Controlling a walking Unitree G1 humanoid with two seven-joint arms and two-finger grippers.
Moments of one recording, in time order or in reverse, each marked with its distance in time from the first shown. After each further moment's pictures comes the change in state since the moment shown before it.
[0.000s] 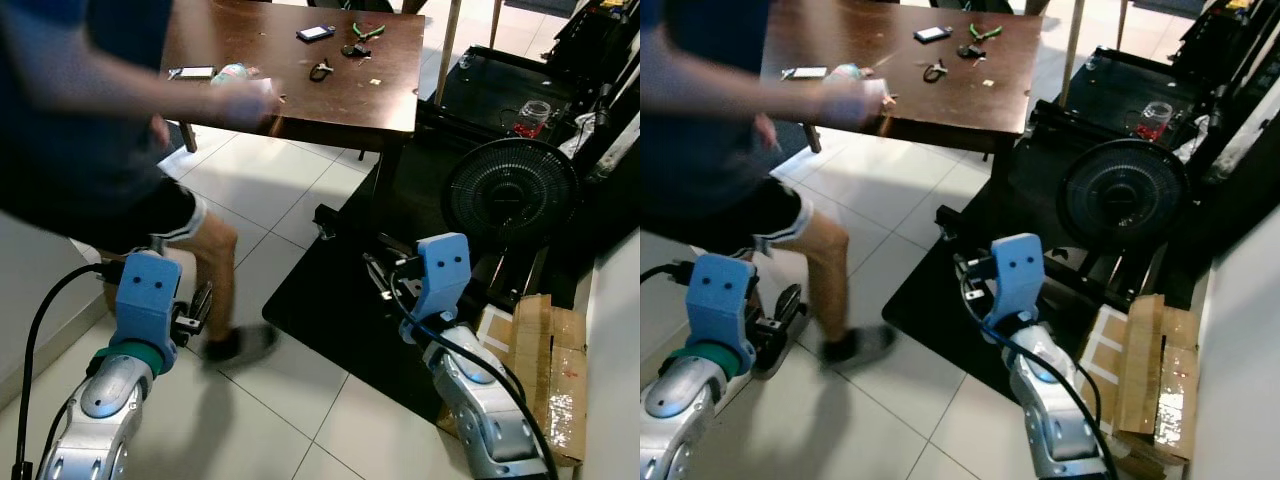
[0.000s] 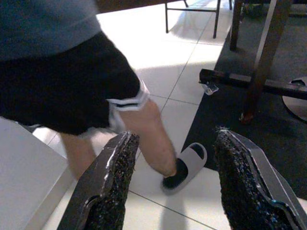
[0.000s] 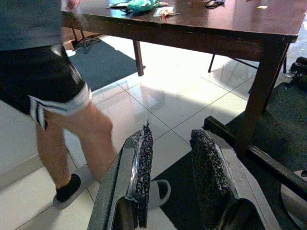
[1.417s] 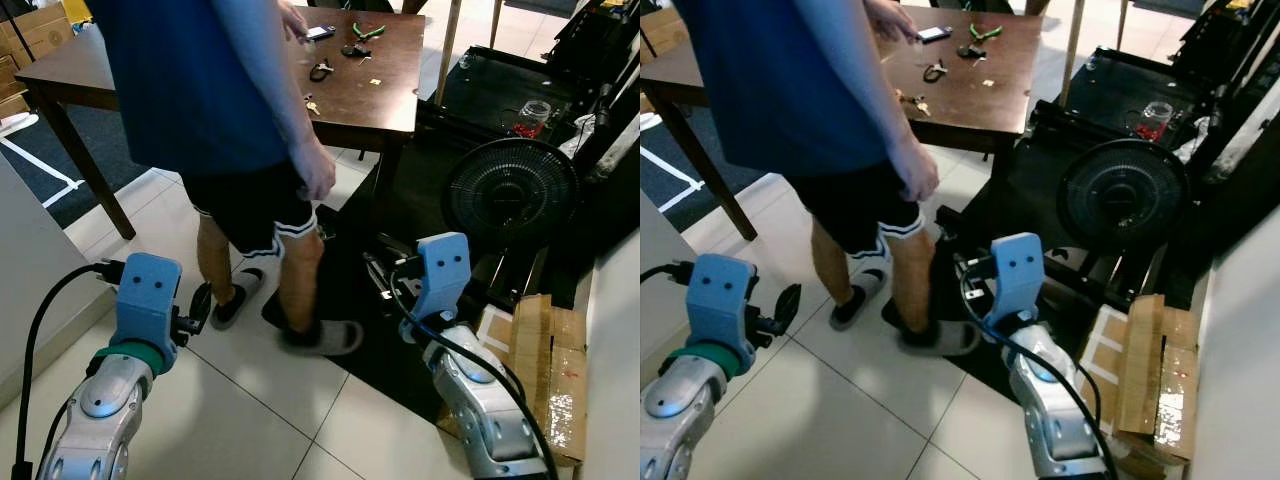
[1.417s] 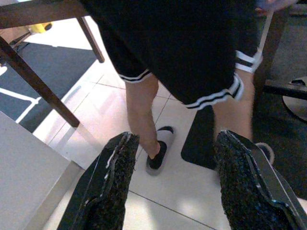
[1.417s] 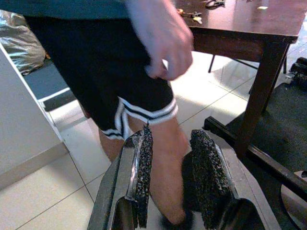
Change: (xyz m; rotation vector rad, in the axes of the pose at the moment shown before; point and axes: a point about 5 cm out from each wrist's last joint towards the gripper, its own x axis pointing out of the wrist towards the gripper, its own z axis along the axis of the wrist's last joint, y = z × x) left arm 0.000 0.000 0.000 0.001 0.000 0.000; right arm 0.000 0.000 0.001 0.000 -0.001 0.001
